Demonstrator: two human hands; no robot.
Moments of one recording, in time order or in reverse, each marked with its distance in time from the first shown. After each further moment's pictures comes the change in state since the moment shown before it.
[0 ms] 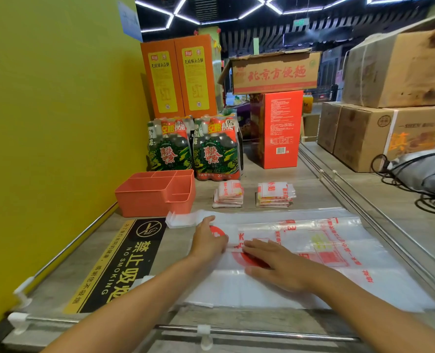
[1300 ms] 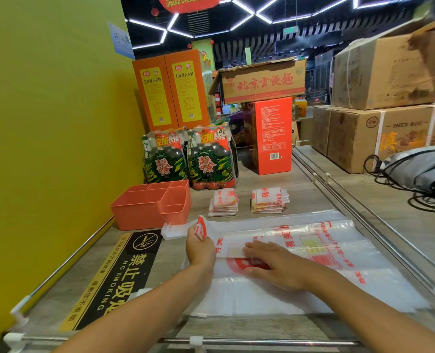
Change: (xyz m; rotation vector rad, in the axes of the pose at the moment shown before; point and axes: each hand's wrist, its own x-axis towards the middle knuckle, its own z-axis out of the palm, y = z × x) left_hand 0.012 0.002 0.023 -0.359 0.324 -0.126; right_hand 0.002 0.022 -0.004 0.095 0.054 -0.015
